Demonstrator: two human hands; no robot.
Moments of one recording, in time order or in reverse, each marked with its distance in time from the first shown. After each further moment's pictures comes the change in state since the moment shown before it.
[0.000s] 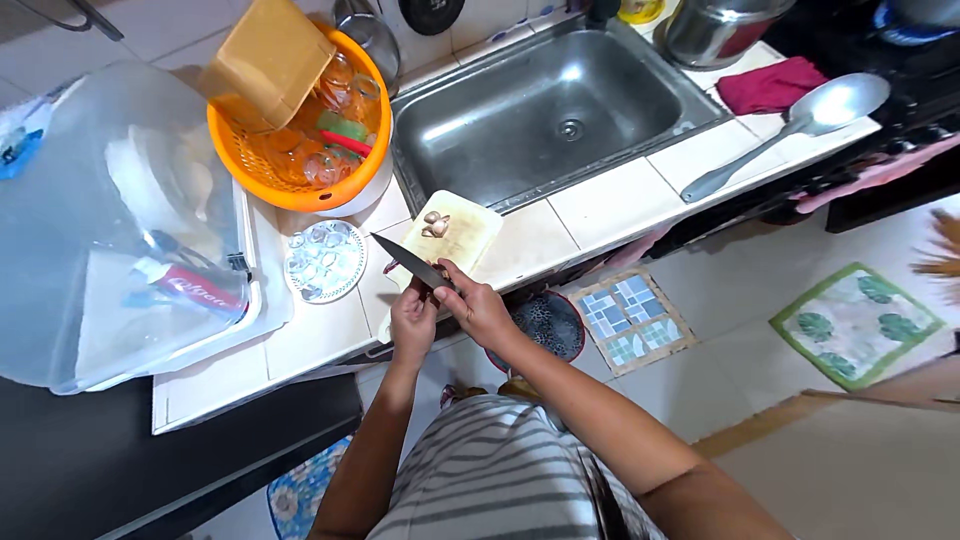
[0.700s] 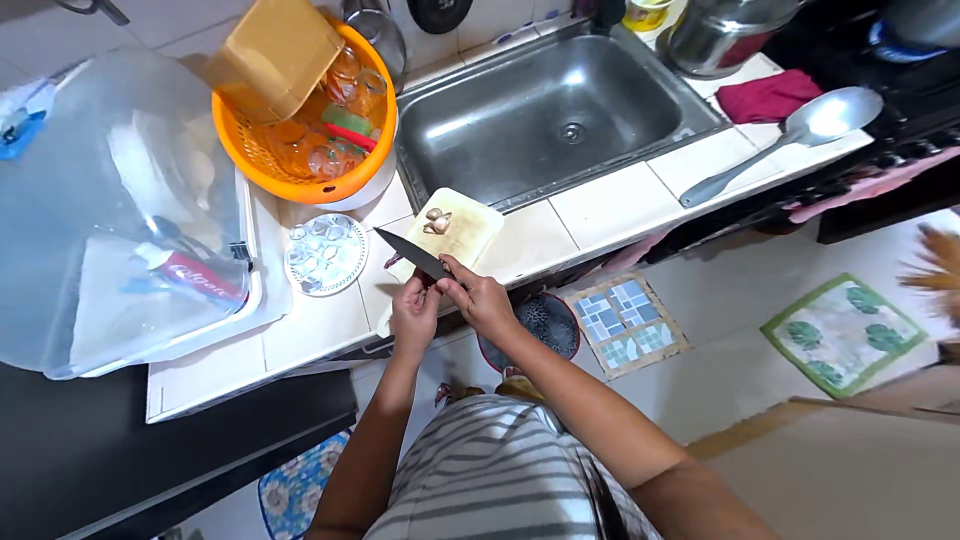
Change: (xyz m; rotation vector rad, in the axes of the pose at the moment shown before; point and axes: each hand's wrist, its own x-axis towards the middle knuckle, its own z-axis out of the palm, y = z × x) left_hand 0.002 0.005 0.001 0.042 -0.013 -0.057; right_hand 0.002 0.012 0.004 -0.071 0.129 -0.090
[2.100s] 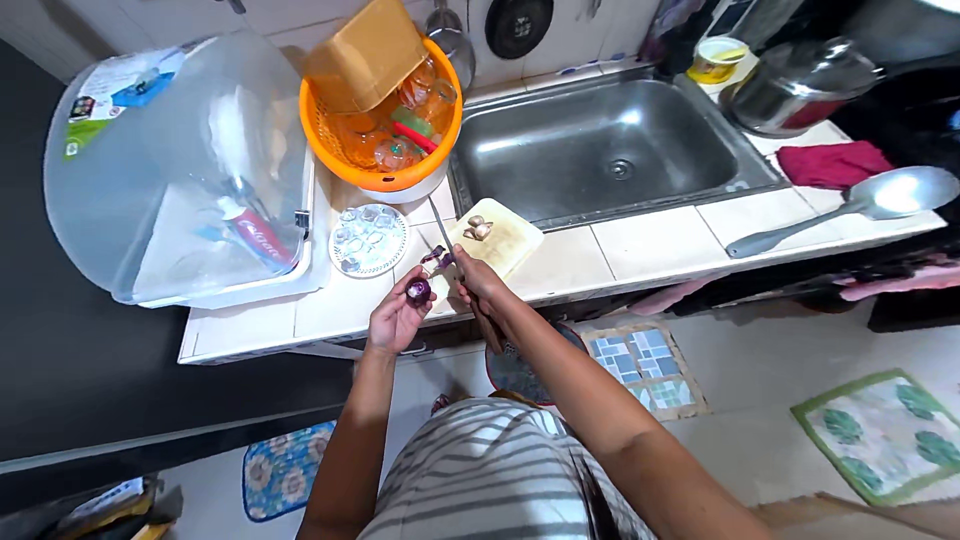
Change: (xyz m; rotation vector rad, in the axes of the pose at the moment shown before) left_hand -0.007 -0.034 -0.088 -0.881 -0.134 -0.284; right_hand 0.071 0.002 0.045 0.637 -0.330 0.717
